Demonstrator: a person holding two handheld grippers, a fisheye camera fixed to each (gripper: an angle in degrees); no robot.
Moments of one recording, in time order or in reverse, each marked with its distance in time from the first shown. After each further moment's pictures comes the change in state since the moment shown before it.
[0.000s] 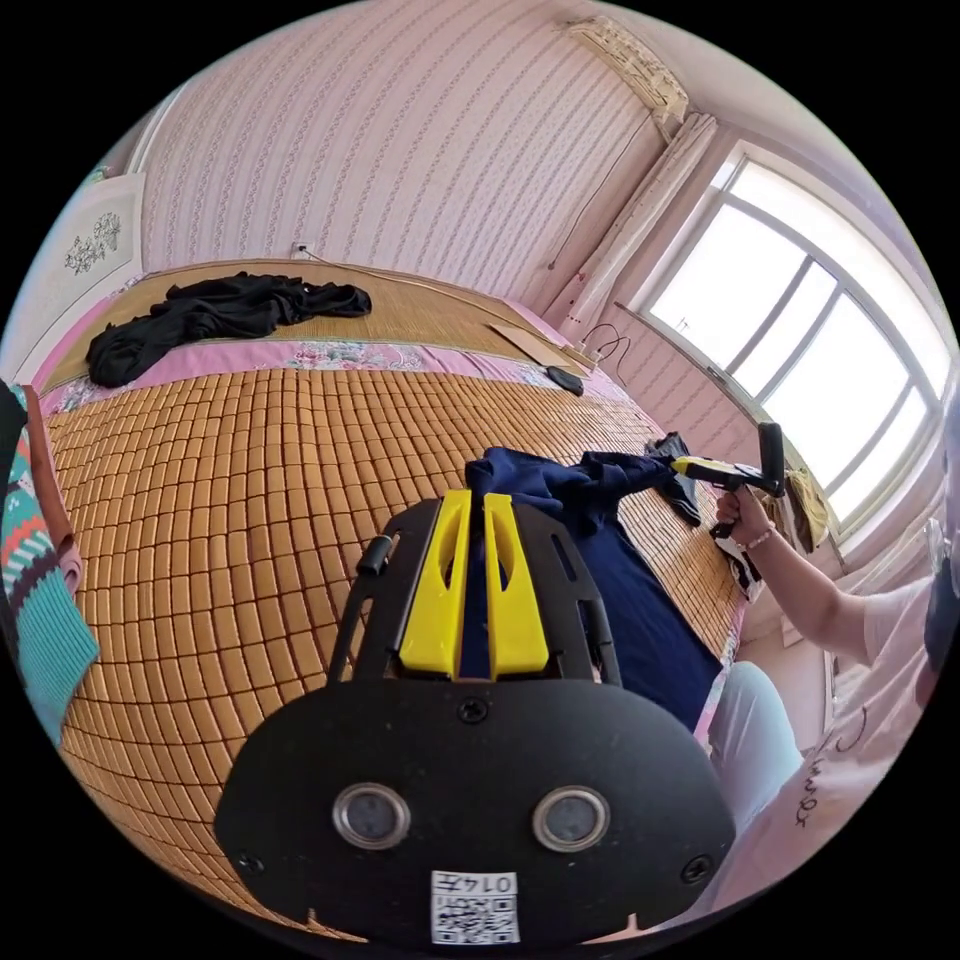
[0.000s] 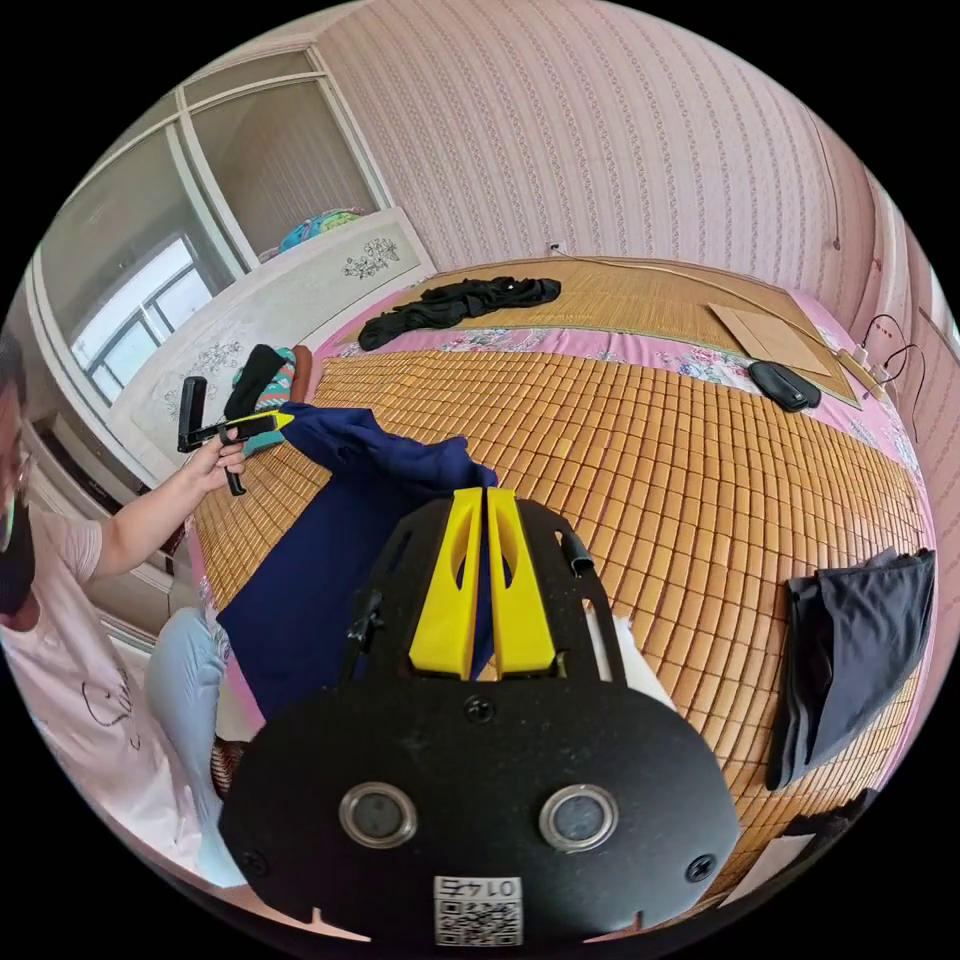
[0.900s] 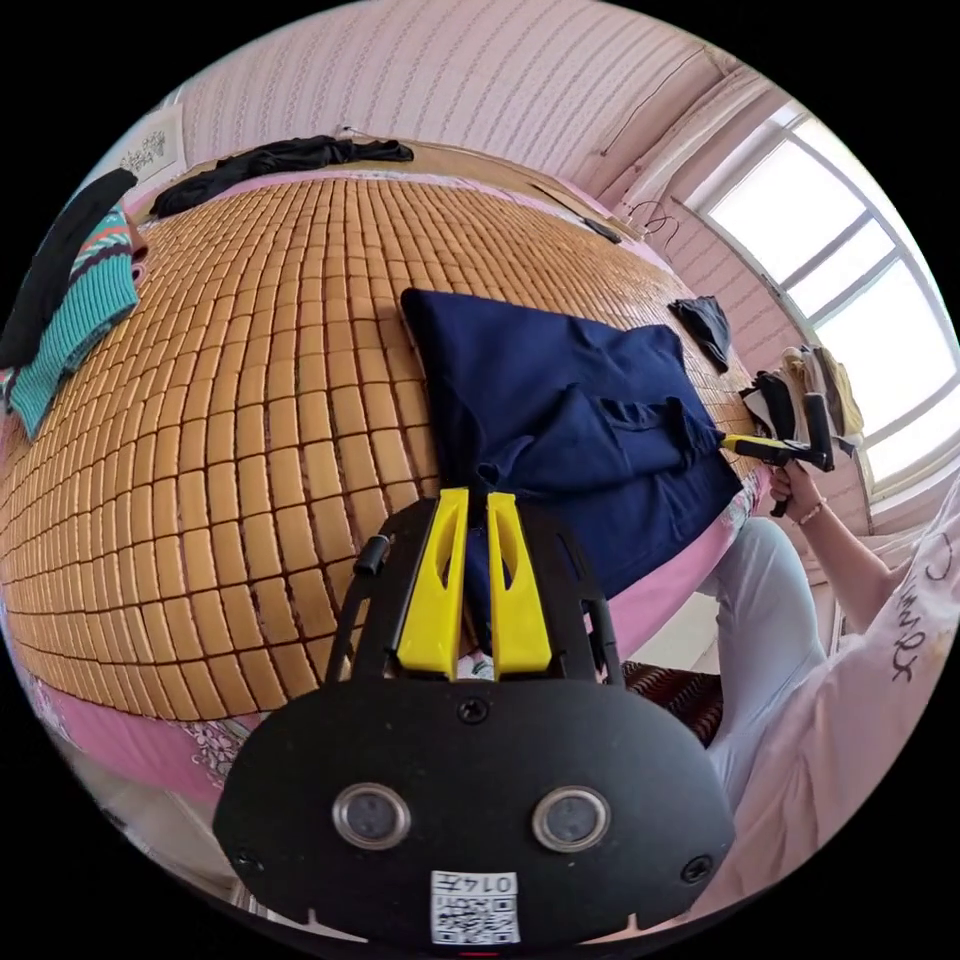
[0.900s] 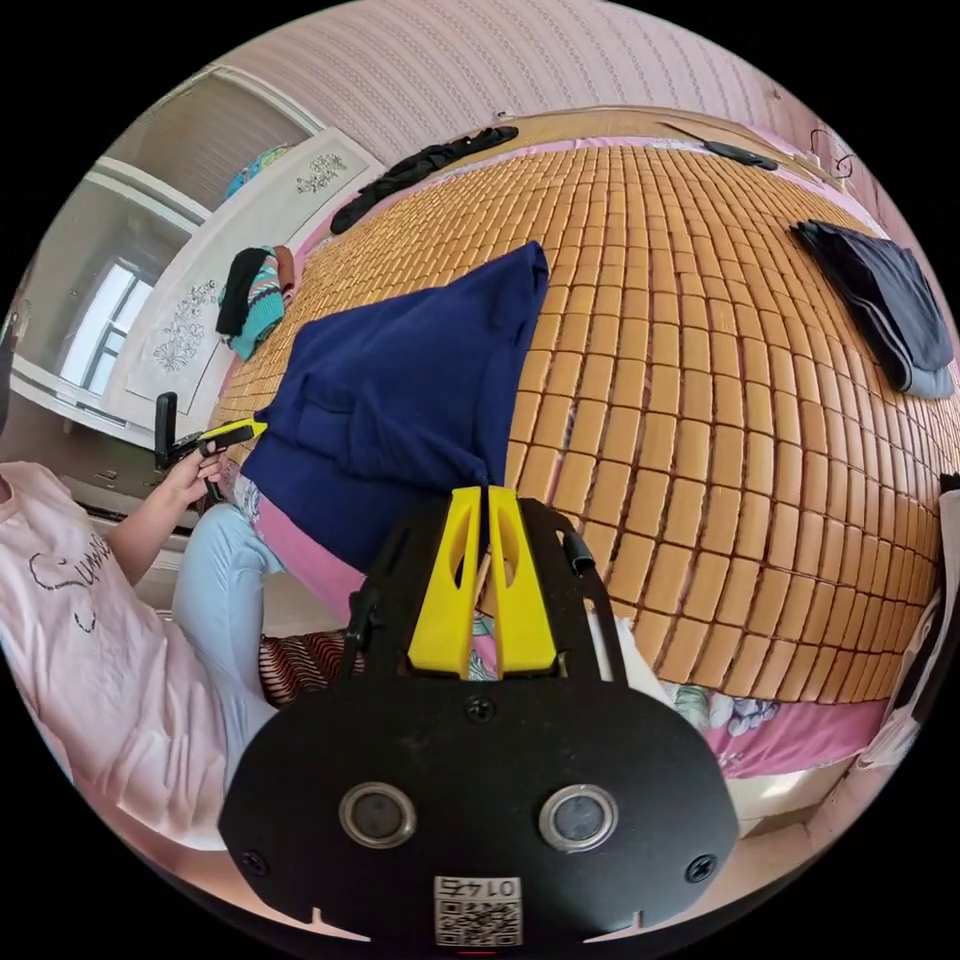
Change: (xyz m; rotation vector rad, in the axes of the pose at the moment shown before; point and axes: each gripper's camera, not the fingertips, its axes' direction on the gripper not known) left arm 0.078 0.243 -0.024 -0.313 -0.138 -0.160; right arm -0.050 0.213 0.040 -0.307 -0.040 0.255
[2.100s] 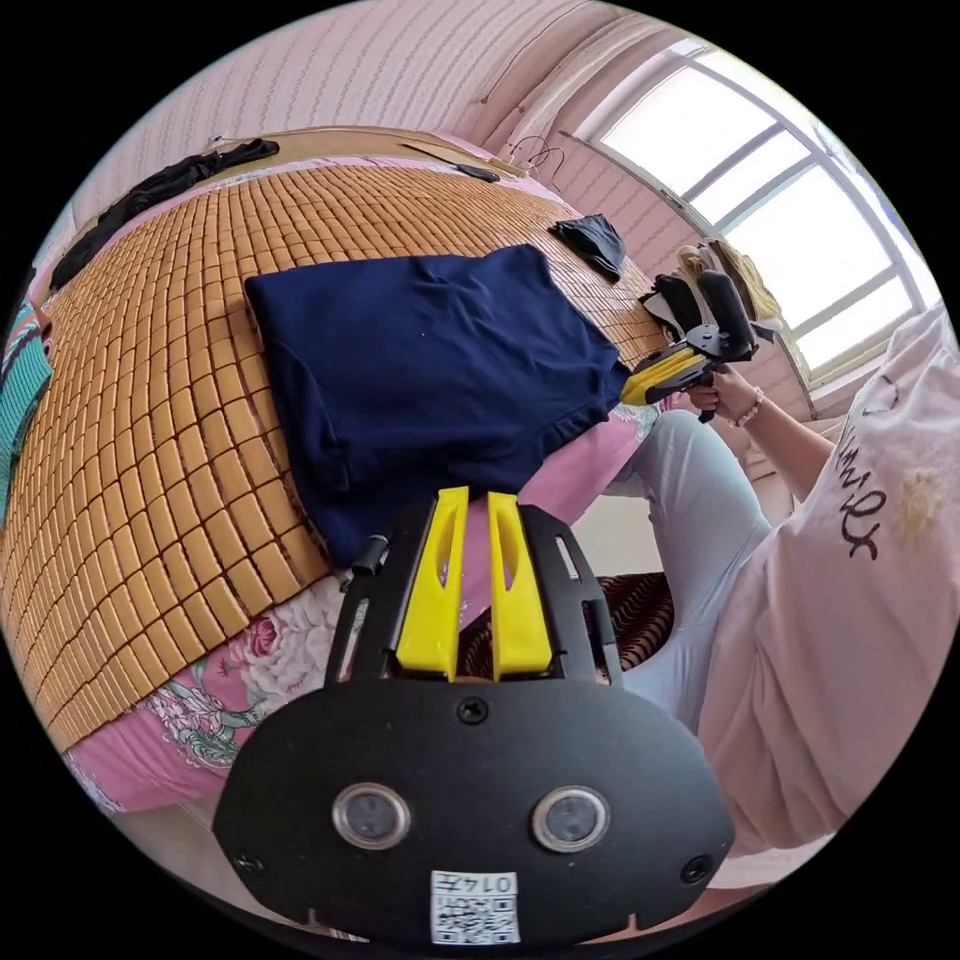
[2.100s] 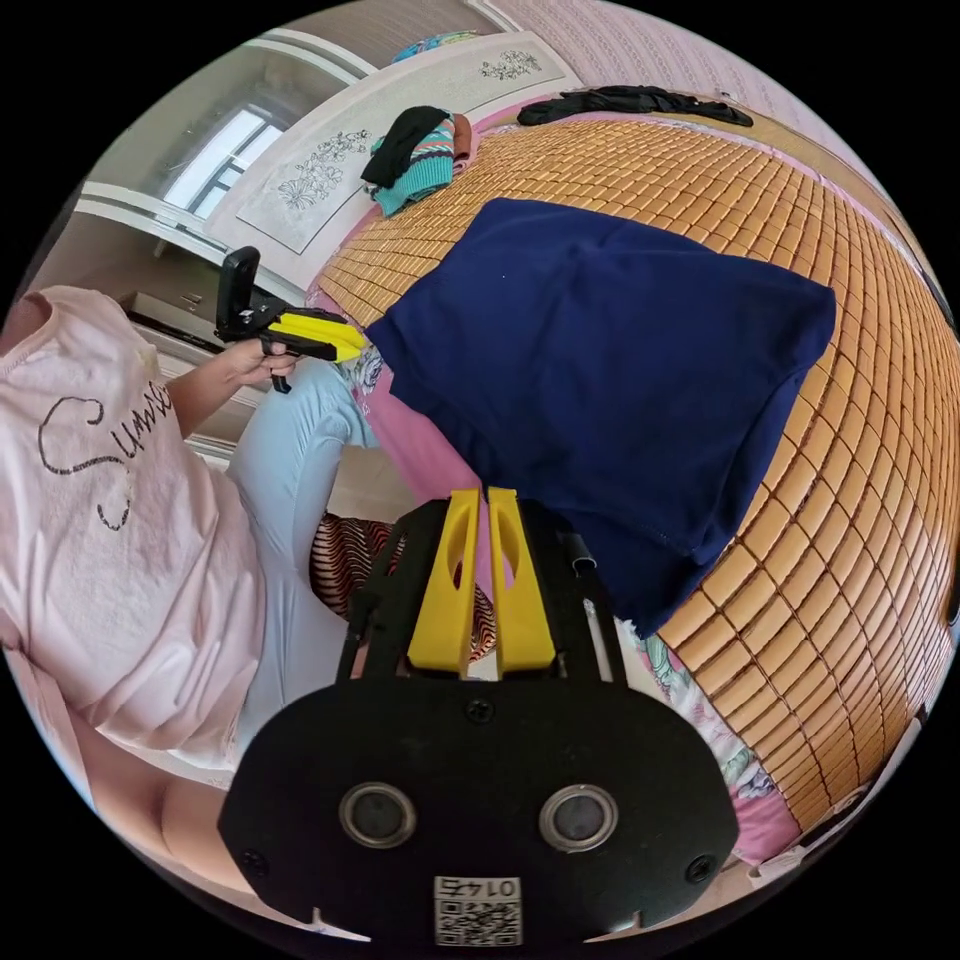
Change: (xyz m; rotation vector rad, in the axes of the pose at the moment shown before) left arm 0.120 0.045 -0.005 -0.099 0.136 0.281; right arm -0.109 -0.025 0.058 -0.234 -0.177 -0.418
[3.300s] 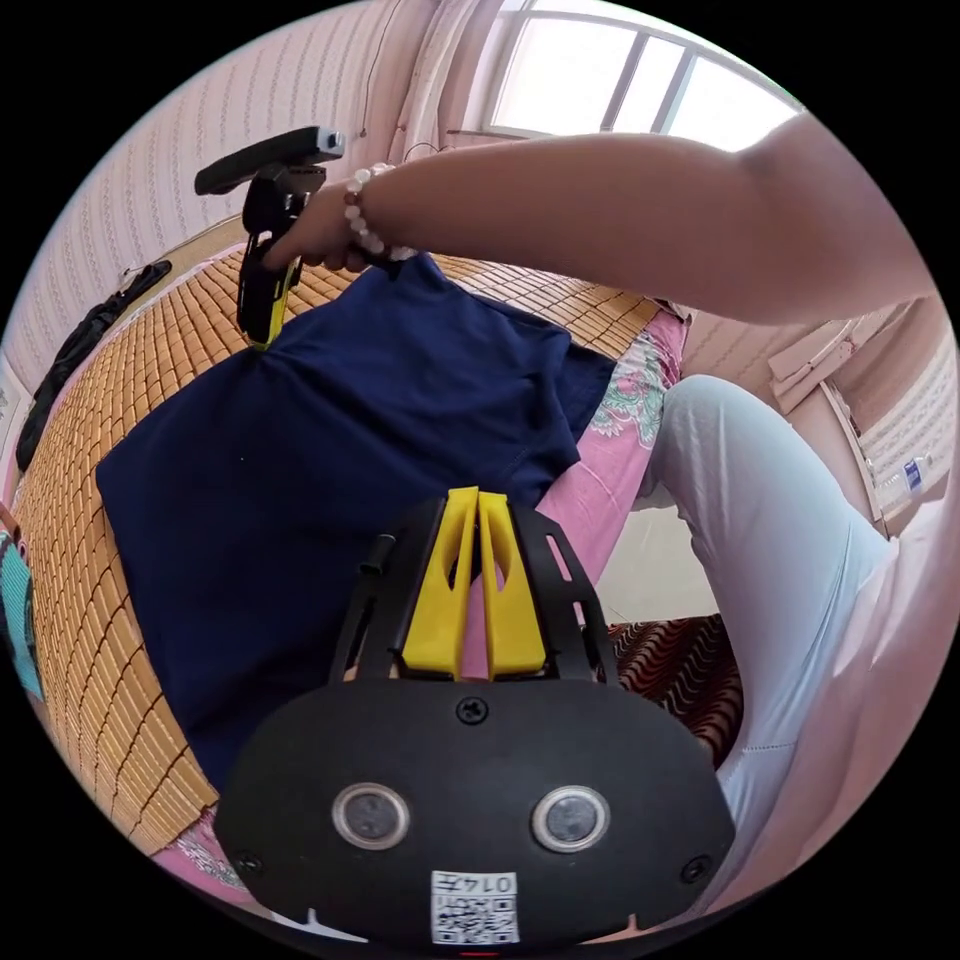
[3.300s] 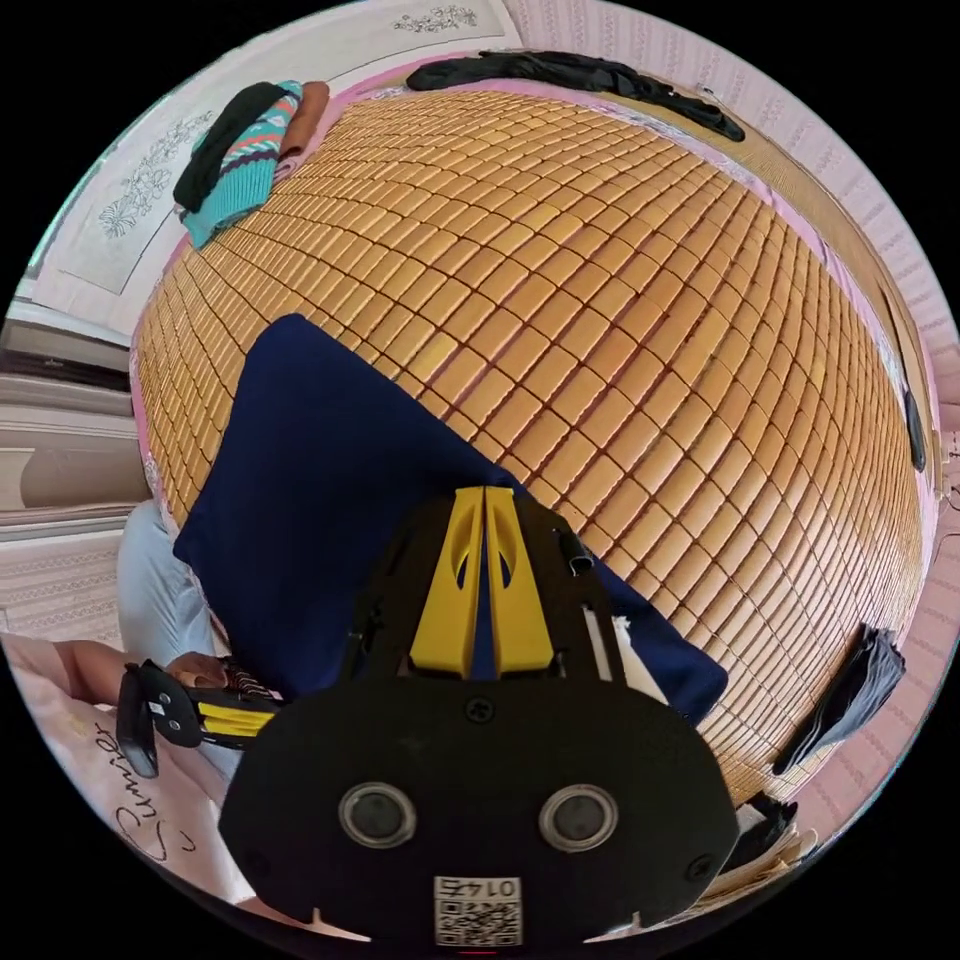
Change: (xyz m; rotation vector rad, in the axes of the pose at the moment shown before) left arm 0.118 -0.100 0.118 0.035 -0.112 0.274; right arm 0.078 -0.270 0.058 -0.142 0.367 0.119
